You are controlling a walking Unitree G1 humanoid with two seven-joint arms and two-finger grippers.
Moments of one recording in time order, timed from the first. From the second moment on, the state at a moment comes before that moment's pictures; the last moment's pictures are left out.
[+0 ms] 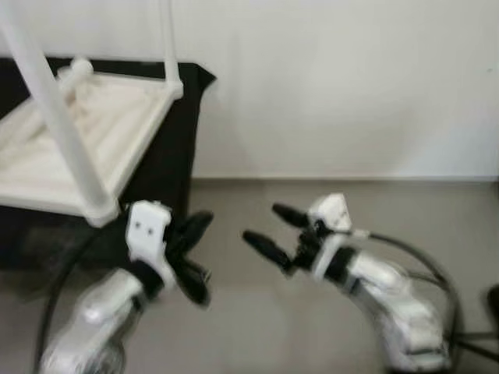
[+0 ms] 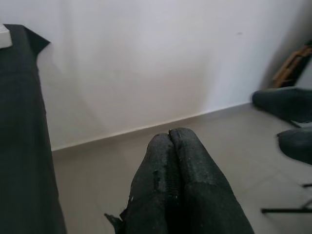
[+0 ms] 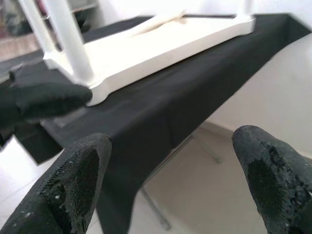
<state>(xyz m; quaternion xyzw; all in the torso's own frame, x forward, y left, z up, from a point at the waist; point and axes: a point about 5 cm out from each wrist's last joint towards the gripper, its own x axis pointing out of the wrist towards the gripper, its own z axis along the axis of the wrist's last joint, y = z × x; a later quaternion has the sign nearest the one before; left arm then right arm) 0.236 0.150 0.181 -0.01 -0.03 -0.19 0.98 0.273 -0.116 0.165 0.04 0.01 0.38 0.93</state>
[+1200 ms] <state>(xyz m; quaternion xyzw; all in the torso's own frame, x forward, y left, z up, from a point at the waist) 0.252 0.144 0.187 0.00 -0.08 -0.18 0.98 0.295 -0.137 0.155 0.10 0.02 0.23 0.97</state>
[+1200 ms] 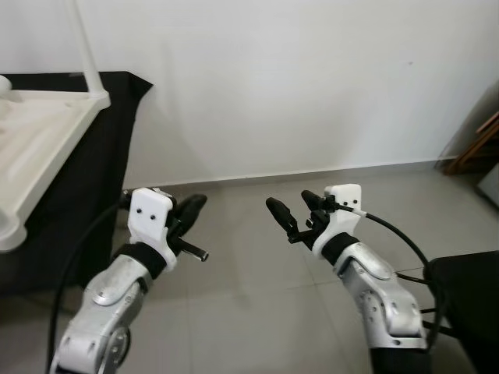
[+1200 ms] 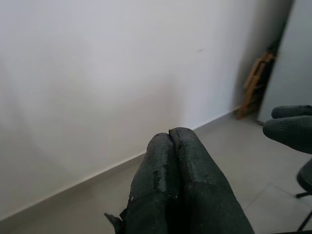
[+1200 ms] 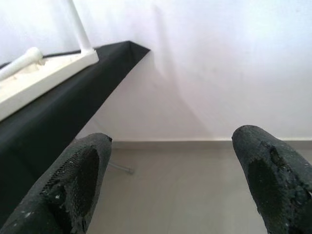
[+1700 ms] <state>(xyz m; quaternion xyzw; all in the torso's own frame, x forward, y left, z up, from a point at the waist) 0.255 0.144 0.182 0.00 -0.08 -0.19 0.98 0.297 -0.136 0.158 0.12 0.02 0.24 0.96</state>
